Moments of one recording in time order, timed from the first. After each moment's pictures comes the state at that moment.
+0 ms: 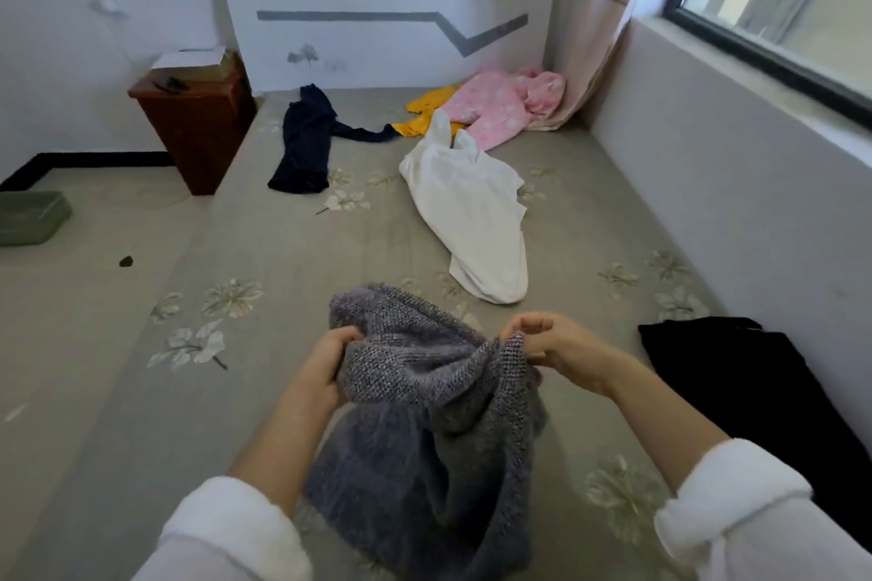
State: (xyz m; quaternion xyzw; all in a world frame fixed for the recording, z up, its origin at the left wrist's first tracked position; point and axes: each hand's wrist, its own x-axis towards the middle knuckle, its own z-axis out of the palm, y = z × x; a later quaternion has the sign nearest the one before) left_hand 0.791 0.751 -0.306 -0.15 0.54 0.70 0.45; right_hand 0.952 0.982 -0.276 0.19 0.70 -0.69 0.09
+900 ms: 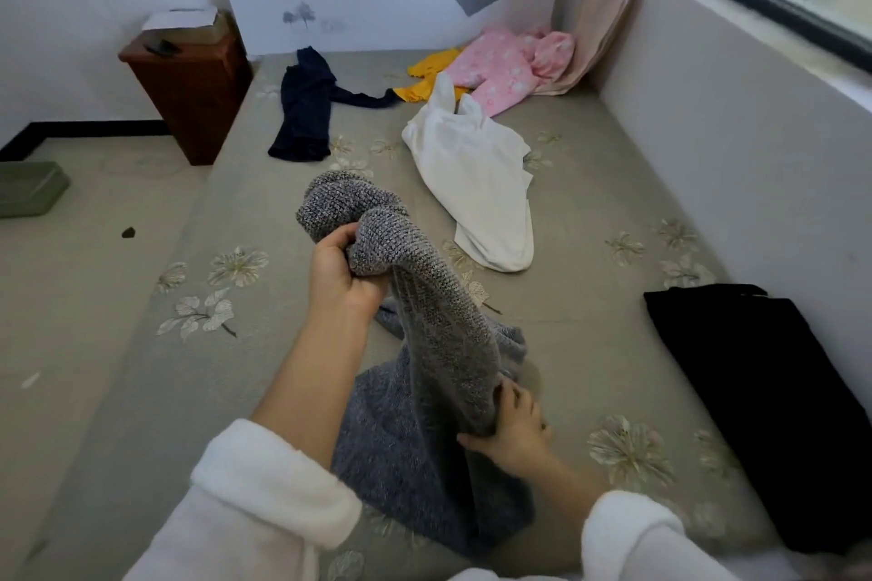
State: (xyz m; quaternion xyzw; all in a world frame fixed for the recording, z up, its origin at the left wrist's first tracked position) left_hand 0.798 0.776 -0.225 -0.11 0.23 0.91 0.34; right_hand 0.994 0.880 -0.418 0.39 0.84 -0.32 0.21
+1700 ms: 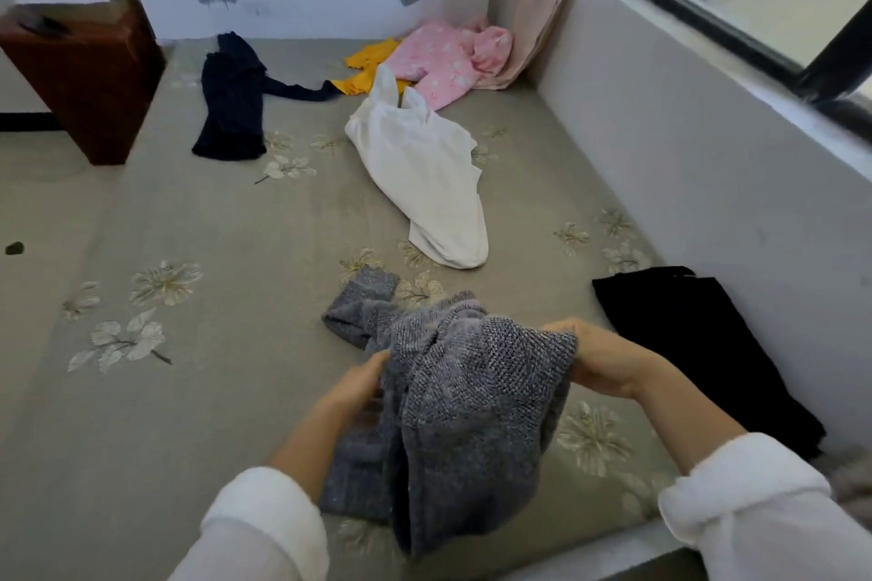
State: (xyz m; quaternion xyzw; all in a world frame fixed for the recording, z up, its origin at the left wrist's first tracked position) left_hand 0.809 0.762 -0.396 -0.02 0.72 0.42 0.55; right_hand 1.000 0.974 -0.289 0.23 0.67 -0.70 0.10
